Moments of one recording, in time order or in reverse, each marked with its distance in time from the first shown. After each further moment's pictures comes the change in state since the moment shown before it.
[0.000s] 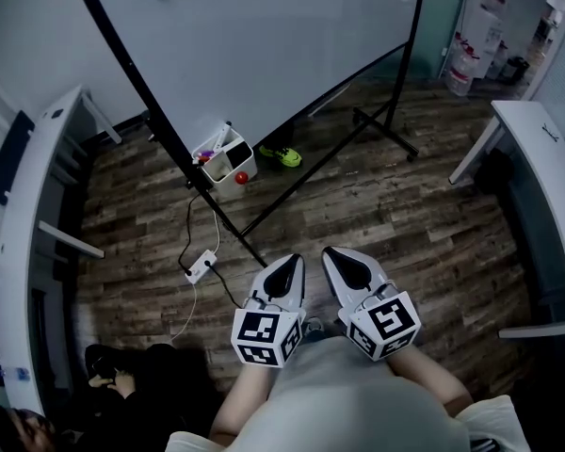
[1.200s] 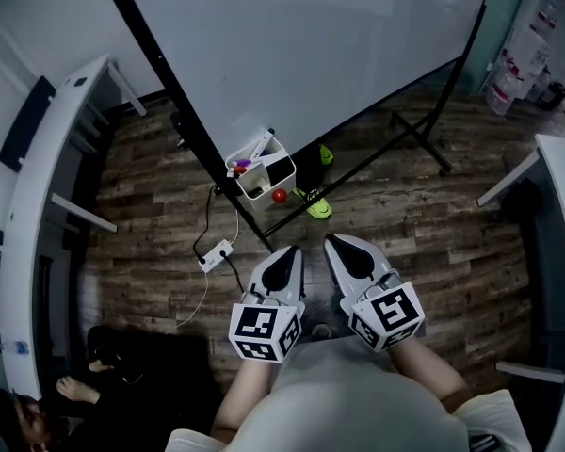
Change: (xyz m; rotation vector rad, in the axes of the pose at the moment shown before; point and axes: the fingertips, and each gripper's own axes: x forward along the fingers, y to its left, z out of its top) left arm 0.041 0.109 0.040 -0.061 -0.038 0.154; right arm 0.129 -0.014 0.027 -0.010 0.010 0.143
